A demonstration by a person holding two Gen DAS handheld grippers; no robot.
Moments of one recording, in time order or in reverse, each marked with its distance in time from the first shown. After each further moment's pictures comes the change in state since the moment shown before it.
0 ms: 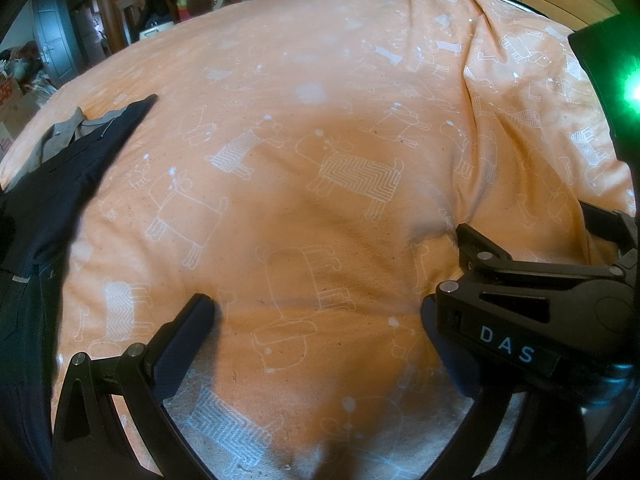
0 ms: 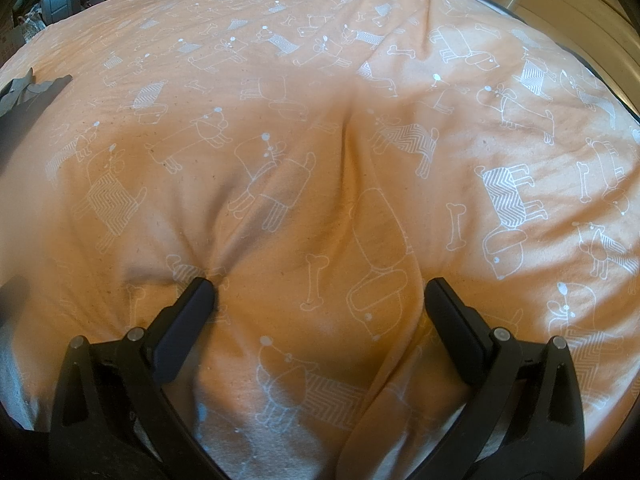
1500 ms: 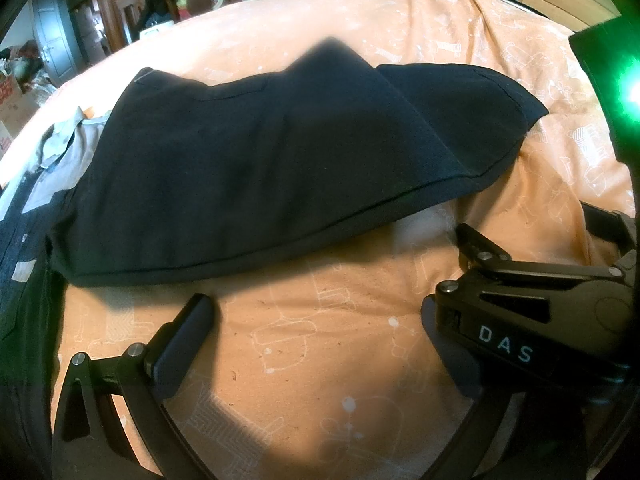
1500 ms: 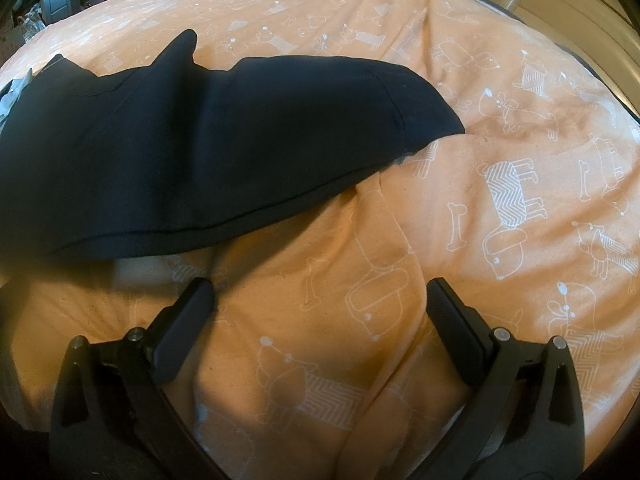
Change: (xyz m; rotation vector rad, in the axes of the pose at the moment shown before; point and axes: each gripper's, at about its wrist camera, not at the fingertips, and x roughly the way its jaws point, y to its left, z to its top) left arm 0.000 0.002 0.001 -0.007 0.003 -0.009; right arm 0.002 0.000 0.000 -0.001 0.002 -0.003
